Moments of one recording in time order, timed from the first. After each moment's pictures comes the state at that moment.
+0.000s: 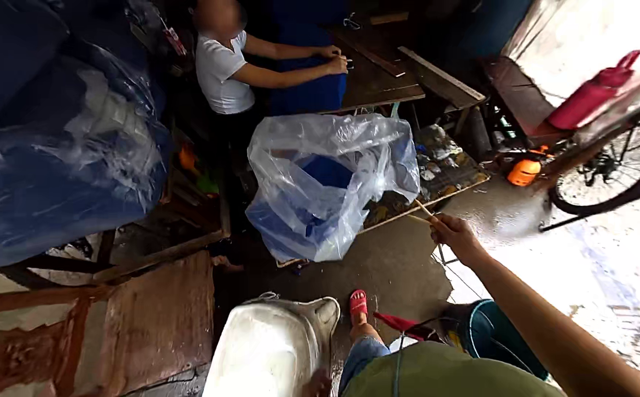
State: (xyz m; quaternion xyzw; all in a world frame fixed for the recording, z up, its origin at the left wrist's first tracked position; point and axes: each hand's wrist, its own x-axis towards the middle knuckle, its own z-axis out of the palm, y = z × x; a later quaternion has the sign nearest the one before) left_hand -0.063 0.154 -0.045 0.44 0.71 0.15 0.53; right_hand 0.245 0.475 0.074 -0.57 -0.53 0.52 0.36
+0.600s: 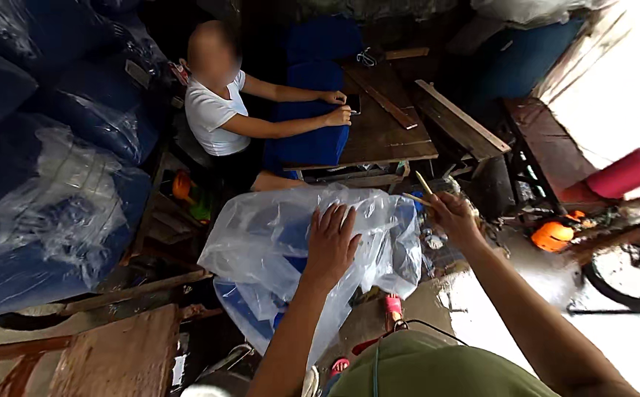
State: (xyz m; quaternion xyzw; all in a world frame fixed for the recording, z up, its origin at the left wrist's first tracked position) left_hand -0.008 0.694 0.124 0.73 0.62 0.29 0.02; right_hand 0.253 0.801 0.135 -0.42 -0.62 0.50 0.44
